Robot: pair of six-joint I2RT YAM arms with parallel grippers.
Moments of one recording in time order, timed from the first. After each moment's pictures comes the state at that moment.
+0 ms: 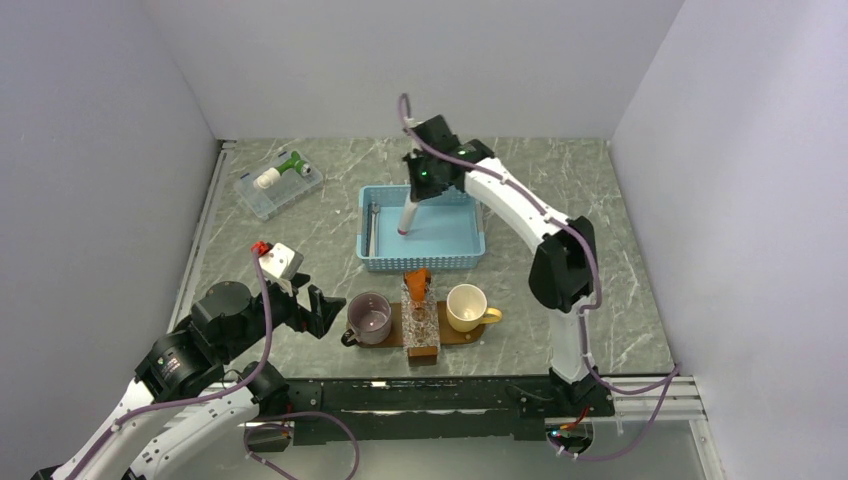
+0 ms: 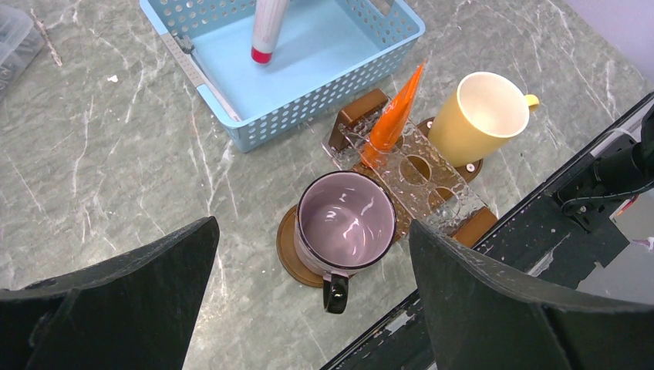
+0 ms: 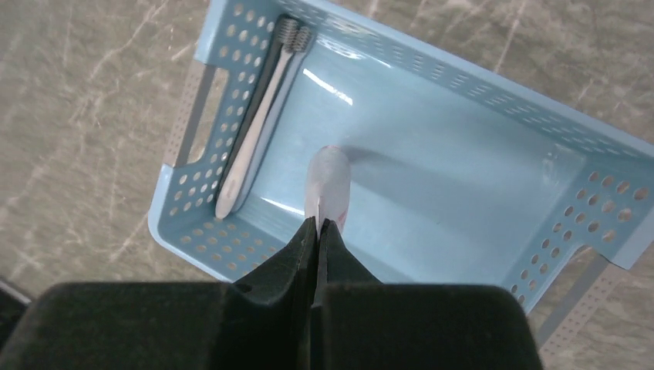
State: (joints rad) left arm -0.77 0.38 0.81 -0.72 -0.10 -0.22; right arm 0.65 2.06 2.01 -0.81 -0.04 0.25
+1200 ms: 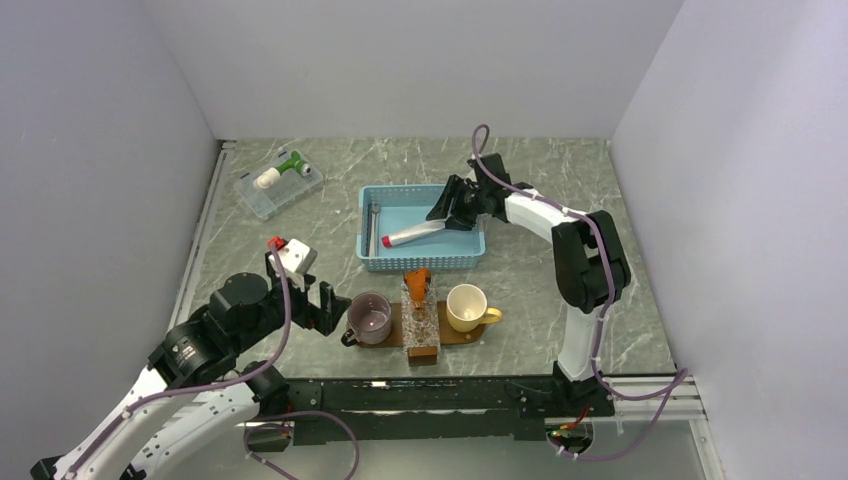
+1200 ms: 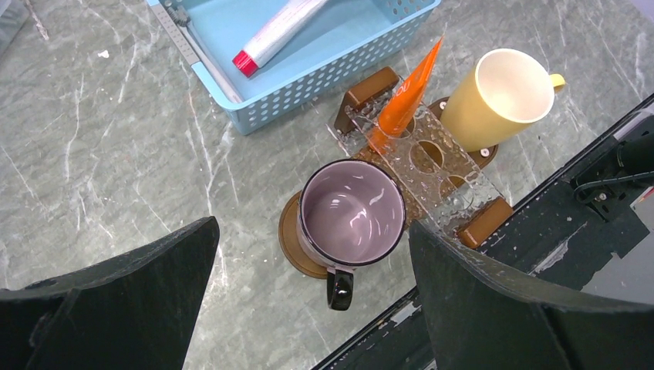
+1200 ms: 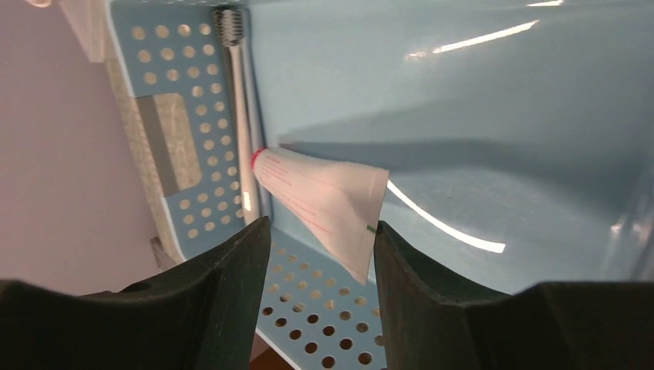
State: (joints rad) left arm -0.77 0.45 0.80 -0.72 -0.10 -0.22; right arm 0.37 1.94 1.33 -0.20 -0.47 0.76
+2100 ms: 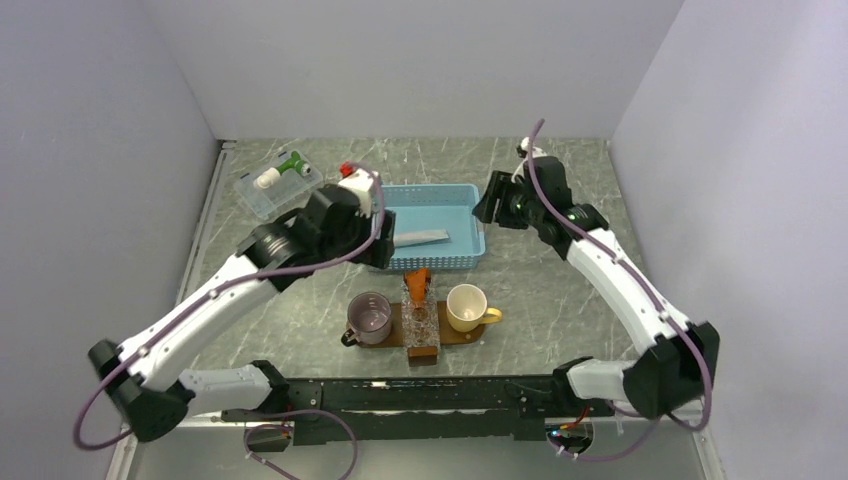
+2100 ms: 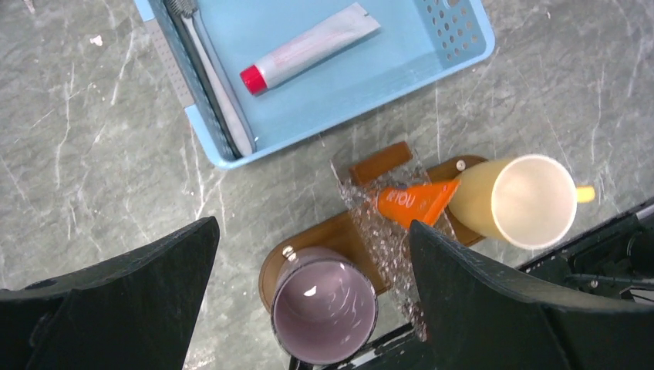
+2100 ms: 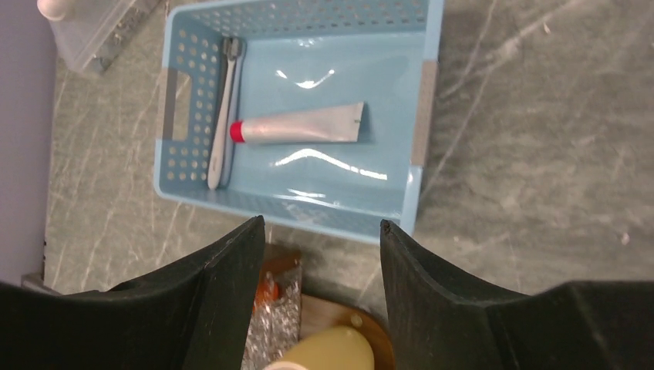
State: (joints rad) left arm -0.77 1.11 1.22 -0.76 -0.18 -0.36; right arm 0.37 1.32 1.18 -0.48 -0.10 0.49
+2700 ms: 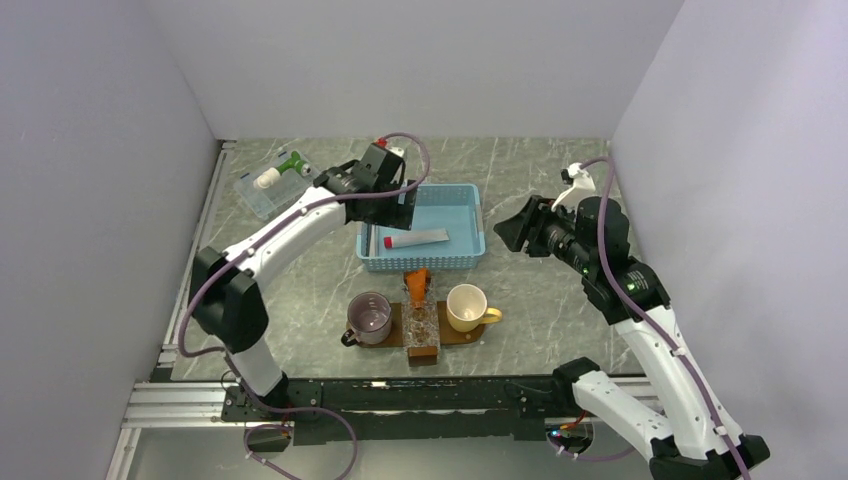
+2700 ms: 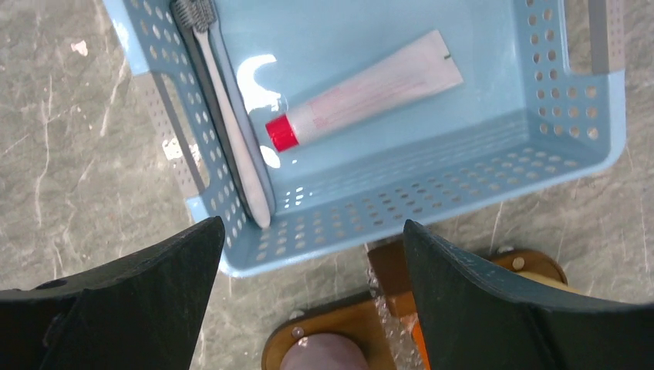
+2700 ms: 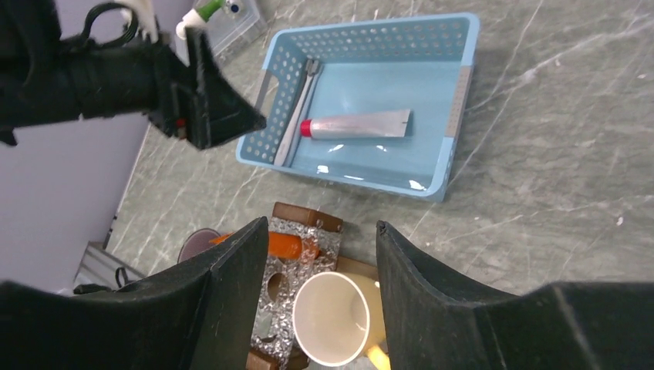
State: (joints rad) left arm -0.63 1.67 1.53 -0.78 -0.14 -0.36; right arm 0.37 0.82 1.04 -0.56 -0.14 0.48
